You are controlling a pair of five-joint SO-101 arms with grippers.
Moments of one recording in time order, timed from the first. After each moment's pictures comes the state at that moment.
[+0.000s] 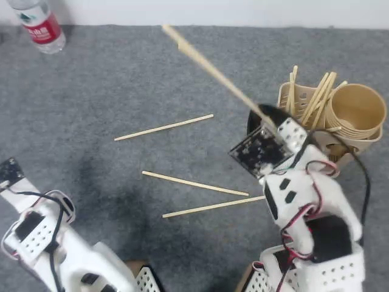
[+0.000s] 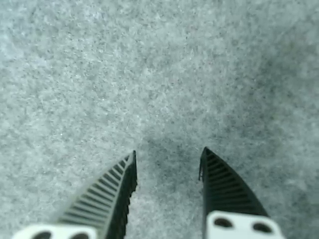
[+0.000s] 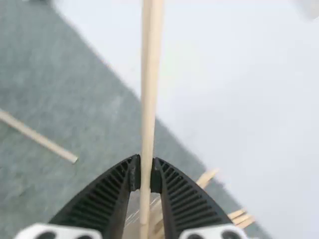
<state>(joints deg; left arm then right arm) -58.4 -46.2 75.3 49.1 -6.3 -17.9 -65.9 34.5 53.9 37.1</state>
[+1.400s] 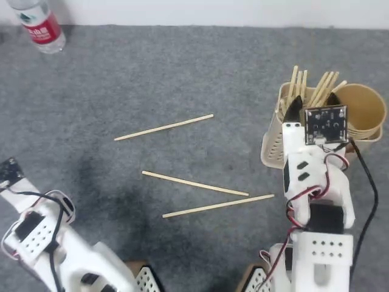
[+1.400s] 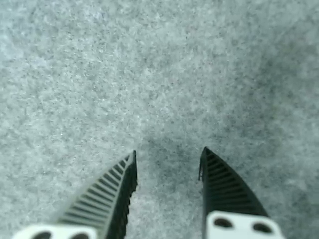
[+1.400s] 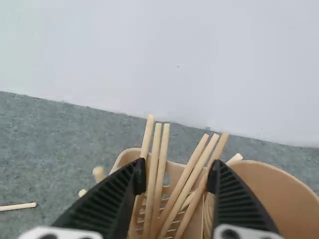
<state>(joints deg) -58.4 -46.2 75.3 49.1 -6.4 0.4 -68.3 57.8 31.6 12.3</state>
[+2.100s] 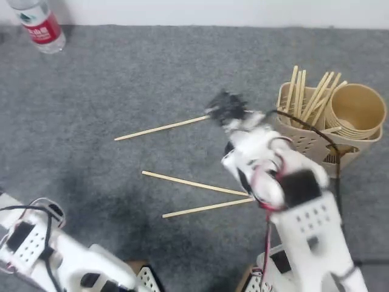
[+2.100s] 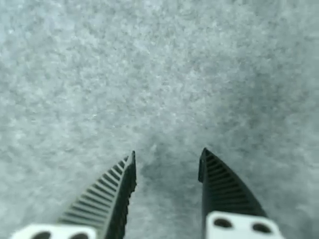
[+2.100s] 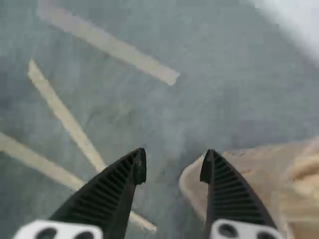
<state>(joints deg) -66.5 -46.2 75.3 49.1 -0.7 -27.1 -44.2 30.4 74.4 26.1</state>
